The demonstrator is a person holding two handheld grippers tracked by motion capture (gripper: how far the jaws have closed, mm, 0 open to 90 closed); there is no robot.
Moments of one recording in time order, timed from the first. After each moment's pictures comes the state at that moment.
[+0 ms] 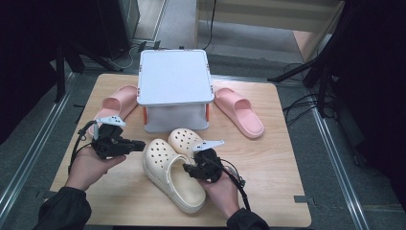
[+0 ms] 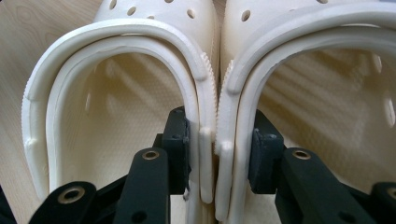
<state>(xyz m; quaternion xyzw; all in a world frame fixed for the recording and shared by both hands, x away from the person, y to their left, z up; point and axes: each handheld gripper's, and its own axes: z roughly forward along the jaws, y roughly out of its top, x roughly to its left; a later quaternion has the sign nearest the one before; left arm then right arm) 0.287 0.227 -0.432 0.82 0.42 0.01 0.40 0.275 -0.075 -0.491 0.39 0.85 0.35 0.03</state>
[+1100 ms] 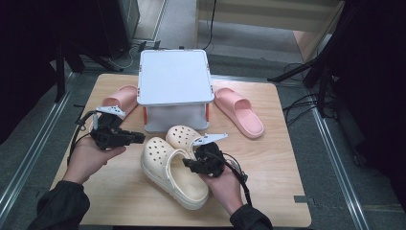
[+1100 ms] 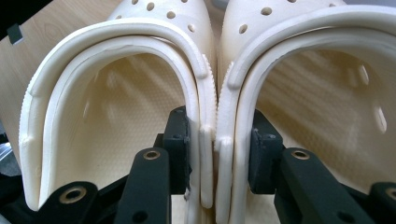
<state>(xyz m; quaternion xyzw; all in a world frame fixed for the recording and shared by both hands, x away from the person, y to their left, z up) 0.305 0.228 -0.415 0.81 0.43 0.01 0.39 0.282 -0.078 -0.466 0.36 0.85 0.37 0.03</state>
